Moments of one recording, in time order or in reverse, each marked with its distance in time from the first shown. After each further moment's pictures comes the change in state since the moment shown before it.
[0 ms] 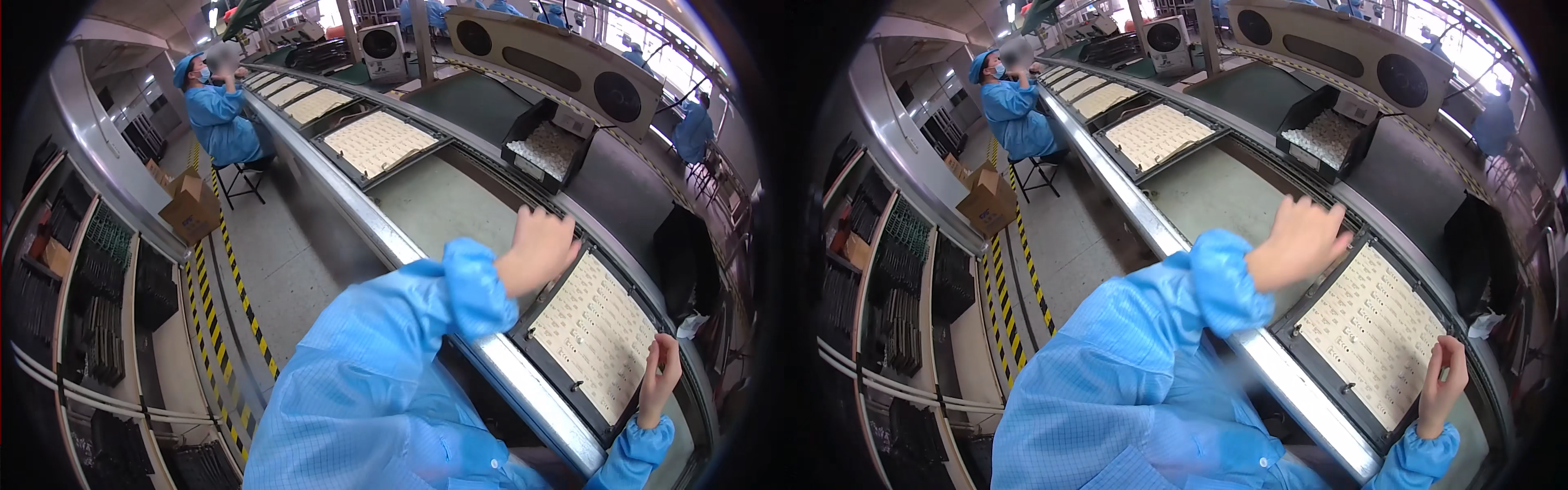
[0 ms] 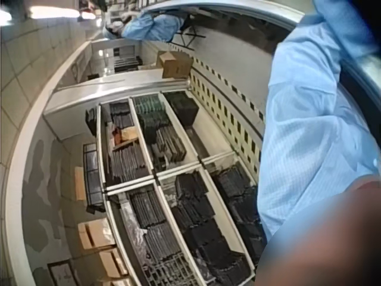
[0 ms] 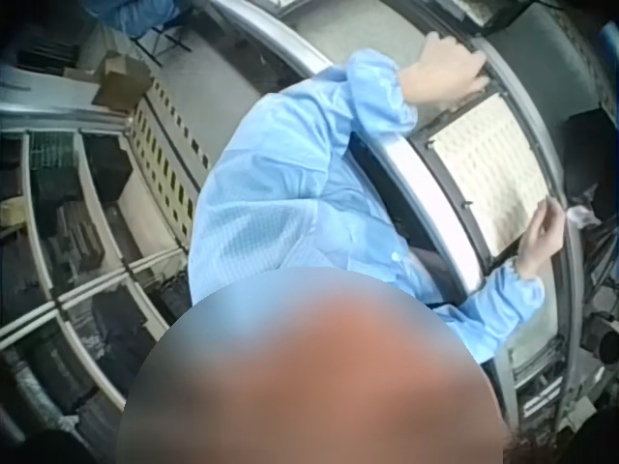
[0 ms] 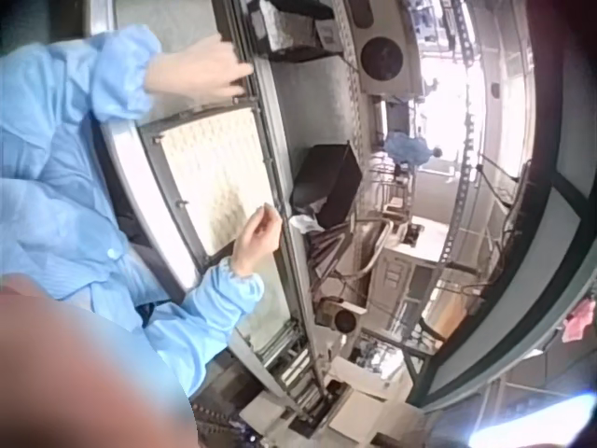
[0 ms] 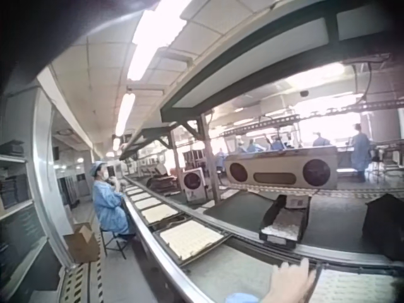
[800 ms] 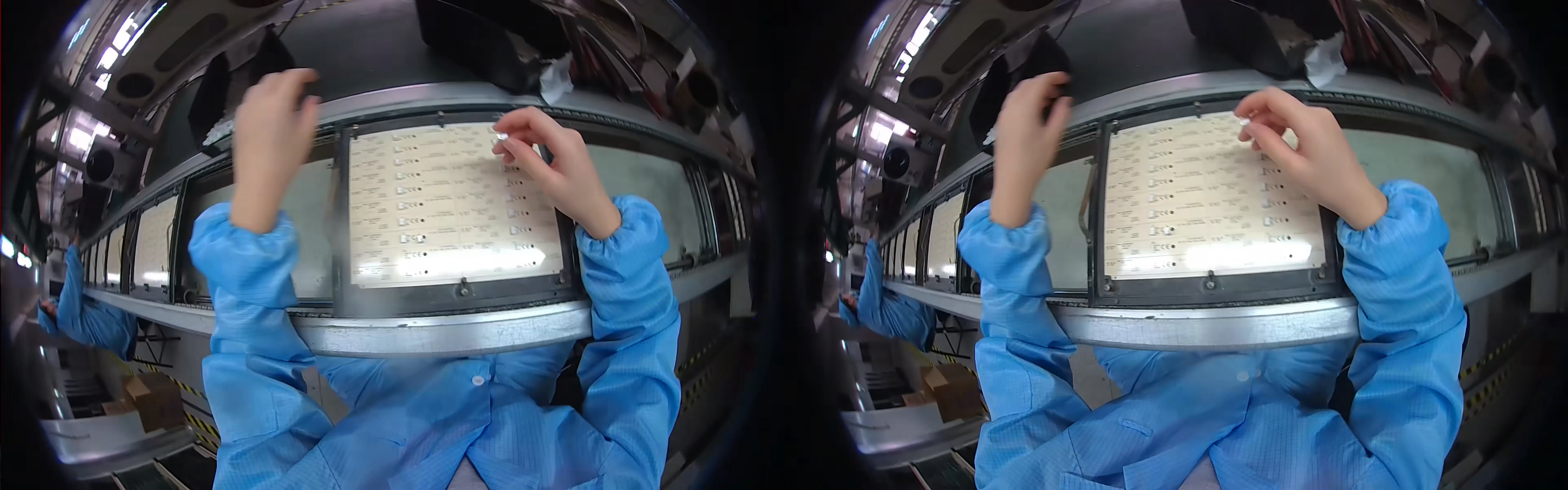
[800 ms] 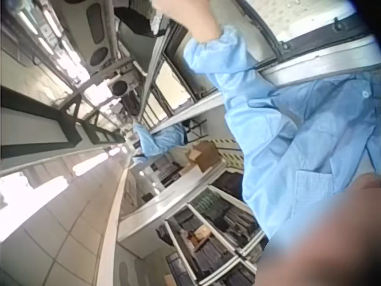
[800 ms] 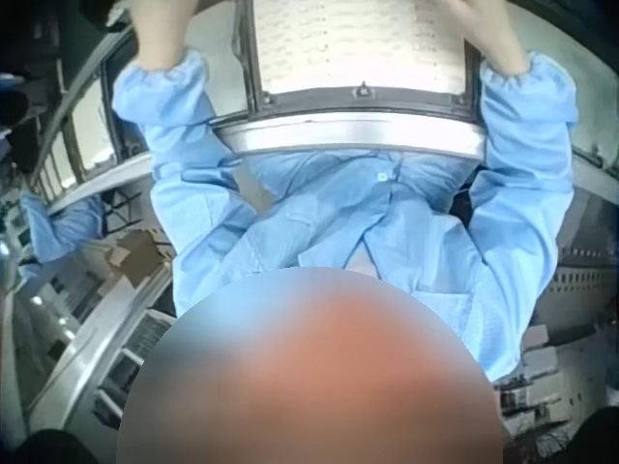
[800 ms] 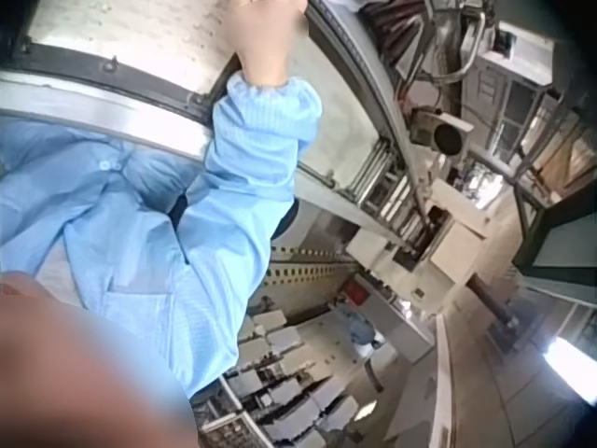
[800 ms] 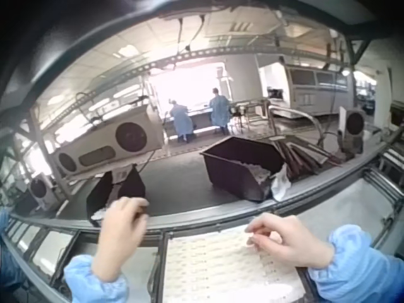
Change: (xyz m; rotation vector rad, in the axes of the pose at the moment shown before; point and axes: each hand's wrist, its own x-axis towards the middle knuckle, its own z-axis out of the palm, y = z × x) left_hand 0.097 0.008 0.024 -0.188 0.133 0.493; right_hand 0.028 0.003 -0.005 0.221 -0.082 0.132
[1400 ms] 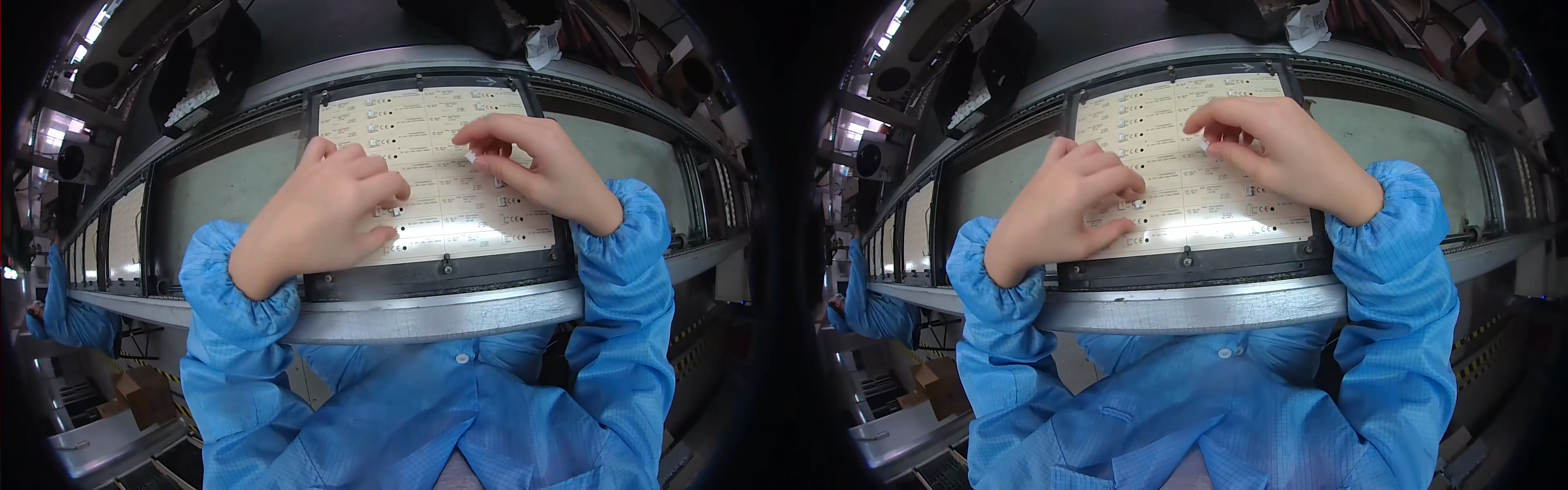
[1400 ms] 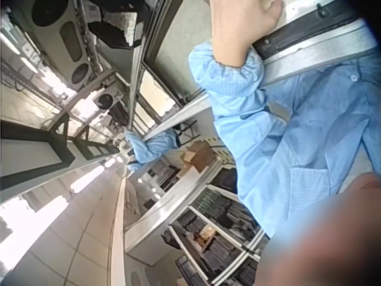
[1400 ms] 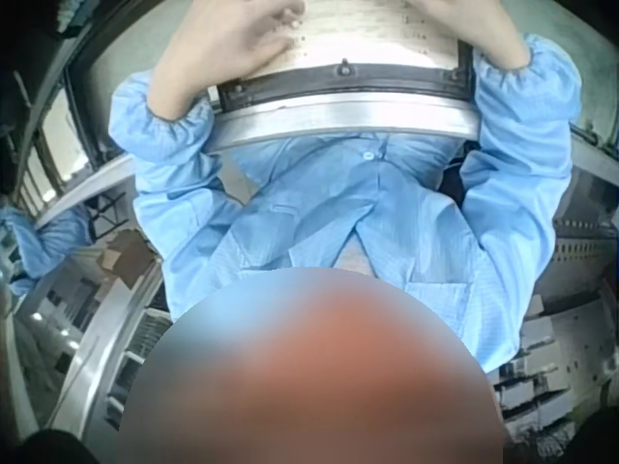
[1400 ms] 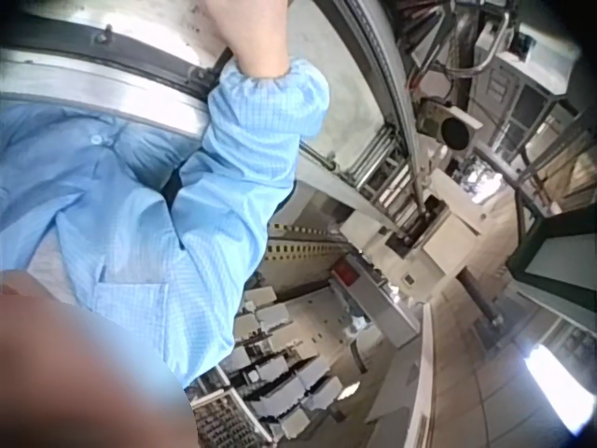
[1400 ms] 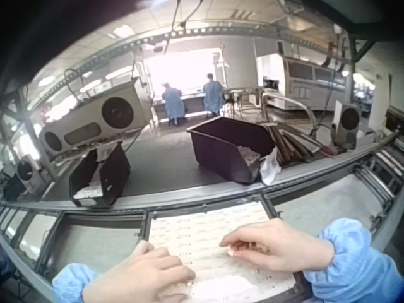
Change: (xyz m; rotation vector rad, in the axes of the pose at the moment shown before) left_hand -0.045 0.087 -0.023 -0.467 -0.705 0.274; right_hand -0.011 -0.017 0.005 -0.035 -0.247 -0.066
